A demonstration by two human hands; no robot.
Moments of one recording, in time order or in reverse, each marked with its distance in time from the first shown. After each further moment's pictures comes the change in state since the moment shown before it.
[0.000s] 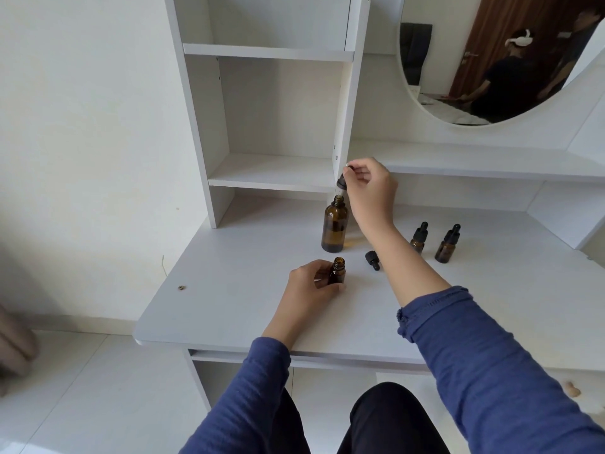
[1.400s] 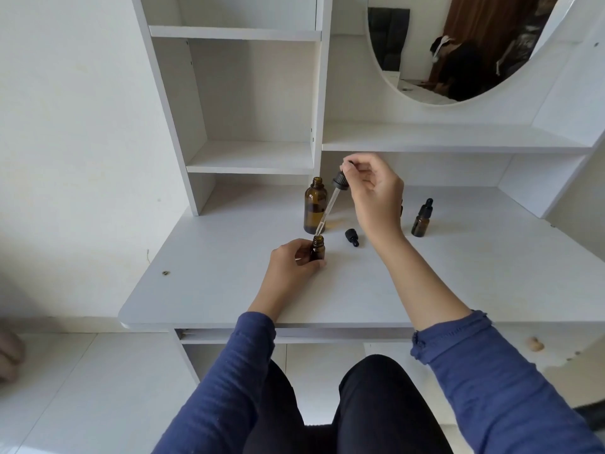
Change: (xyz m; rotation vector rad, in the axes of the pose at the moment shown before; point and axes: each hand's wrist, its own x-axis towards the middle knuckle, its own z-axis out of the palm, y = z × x) left_hand 0.000 -0.006 0.003 0.078 0.034 0.010; right_hand -0.044 -0.014 -0.057 0.180 -0.031 -0.039
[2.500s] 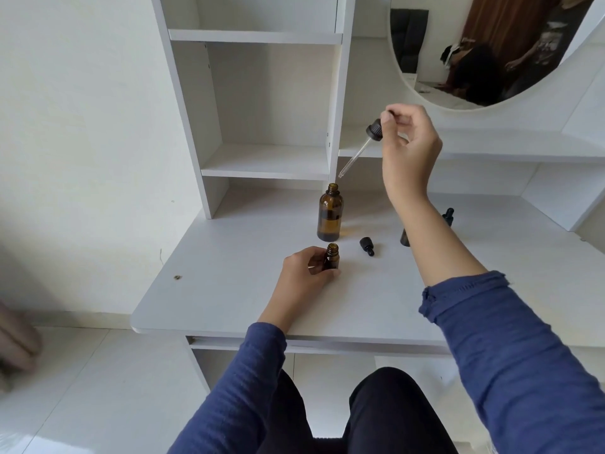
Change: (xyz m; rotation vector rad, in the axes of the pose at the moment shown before) left_hand 0.002 0.000 -0.001 -0.014 -0.008 -0.016; right_hand 0.062 -0.010 0.009 -0.008 0.209 -0.099
